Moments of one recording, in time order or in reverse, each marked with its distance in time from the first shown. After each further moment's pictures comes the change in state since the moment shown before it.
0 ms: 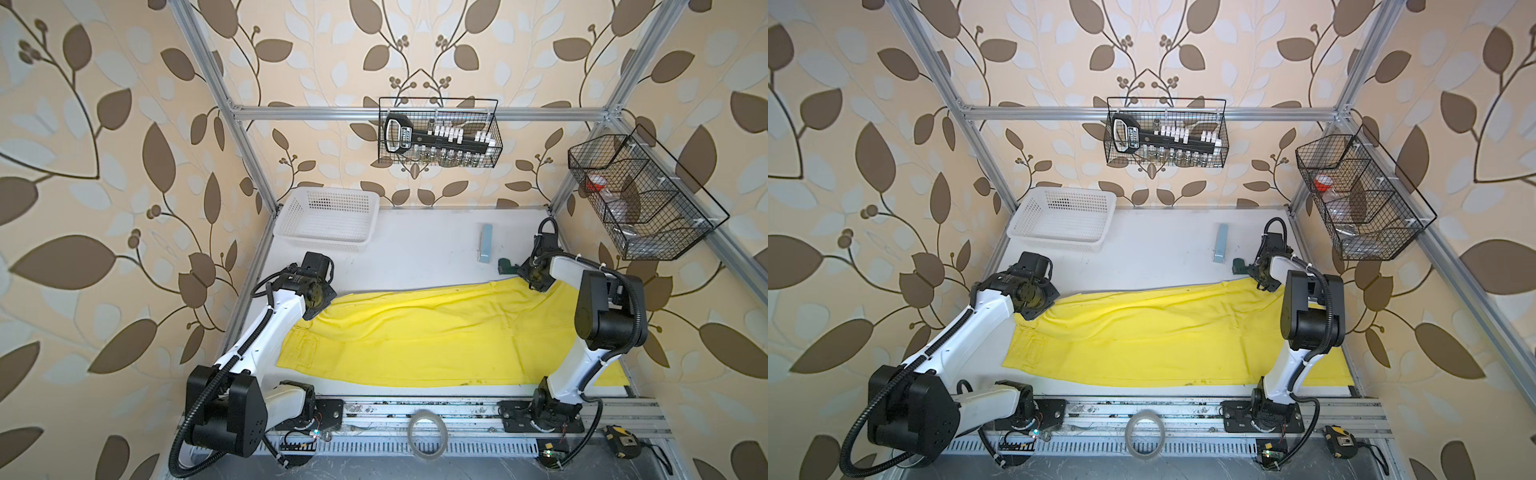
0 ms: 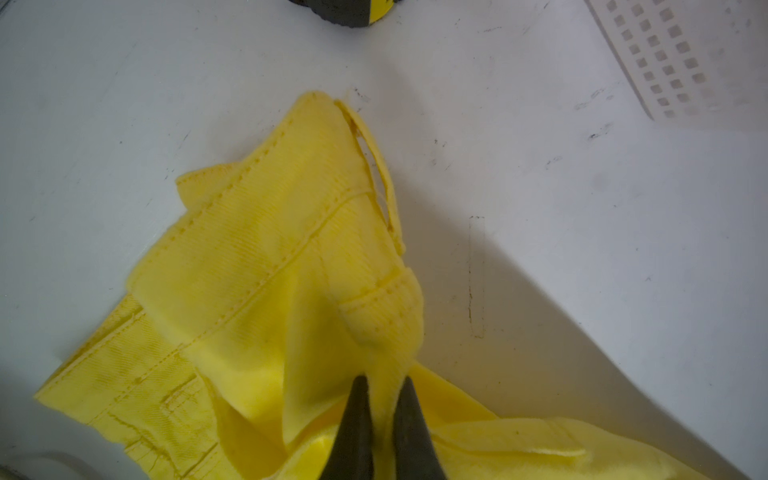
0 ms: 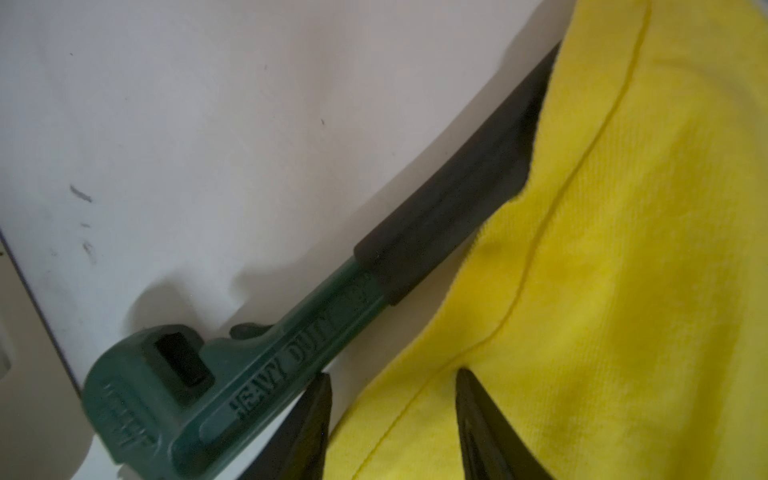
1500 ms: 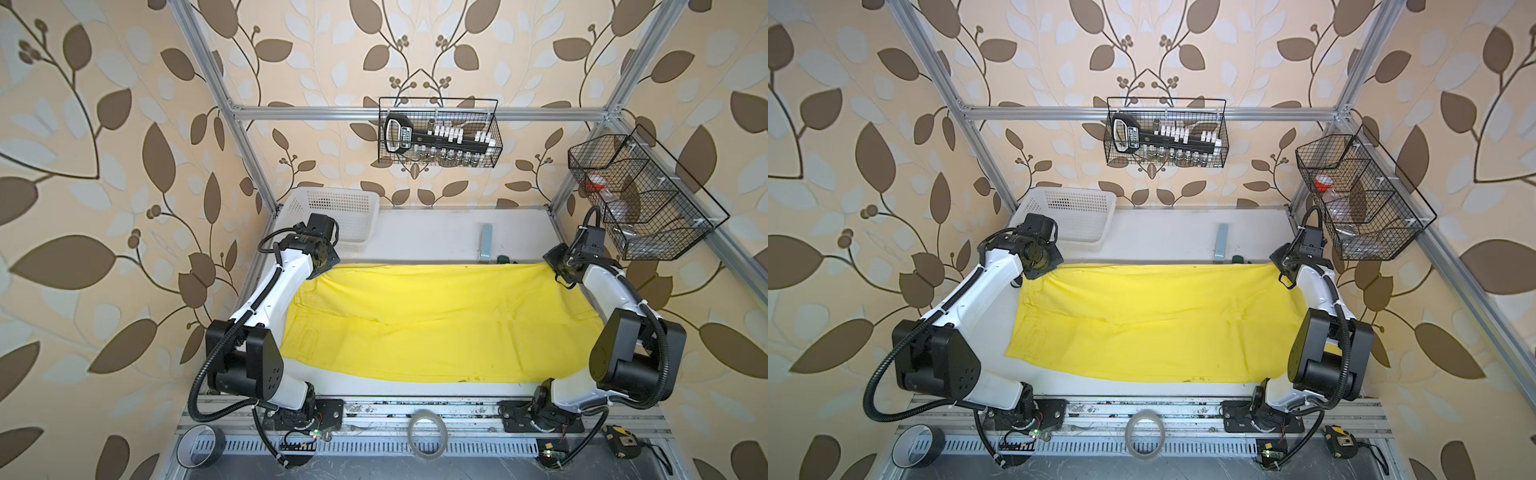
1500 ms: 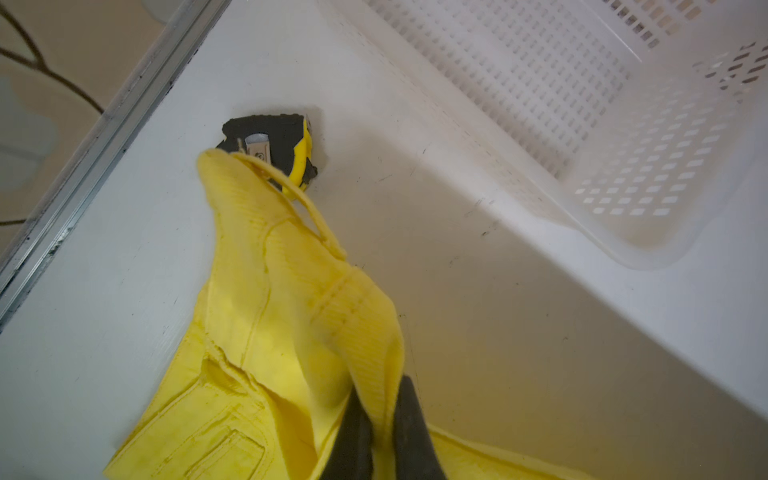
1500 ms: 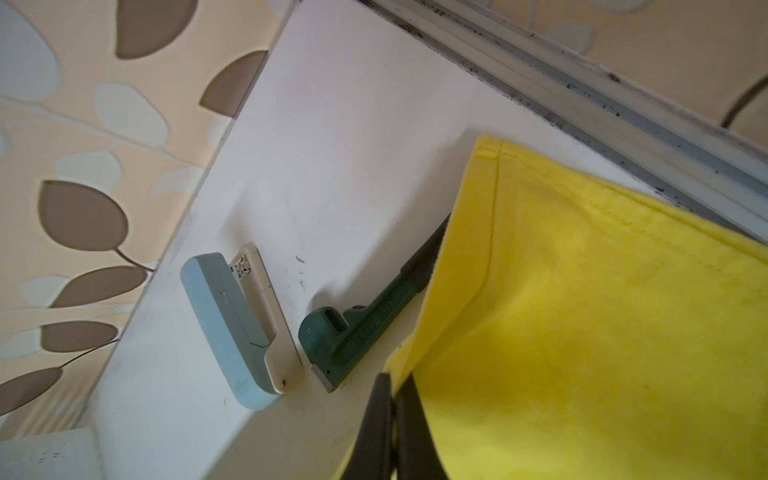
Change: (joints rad) left arm 0.016 0.302 0.425 -0.030 -0.084 0.200; right arm -0.177 -0.325 -0.022 -0.019 -0.223 0.045
